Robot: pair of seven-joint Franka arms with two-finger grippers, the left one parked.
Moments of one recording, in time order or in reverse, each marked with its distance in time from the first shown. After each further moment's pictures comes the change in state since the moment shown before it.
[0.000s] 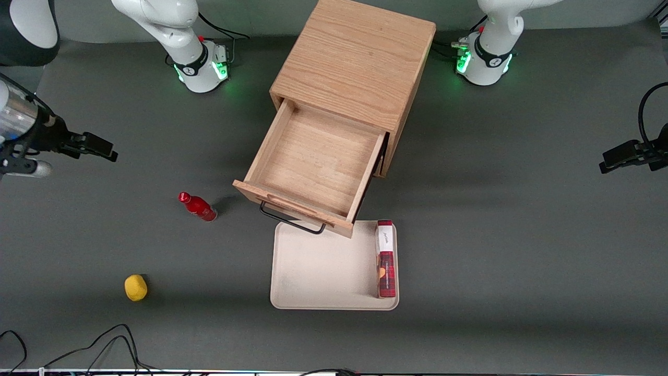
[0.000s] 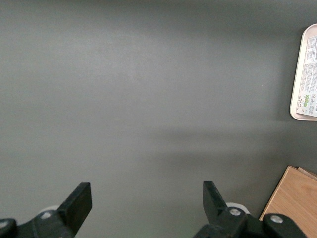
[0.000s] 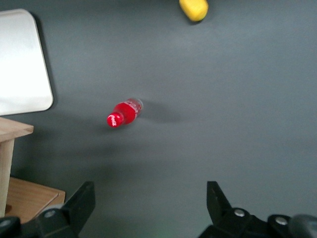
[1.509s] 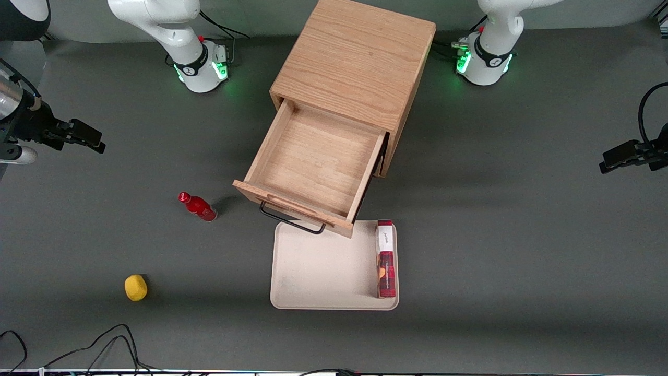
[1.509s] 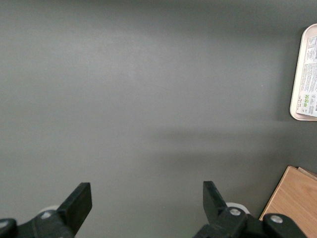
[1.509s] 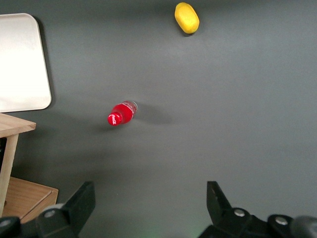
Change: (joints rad) arm 0.300 0.033 -0.238 0.126 -0.086 -0.096 0.028
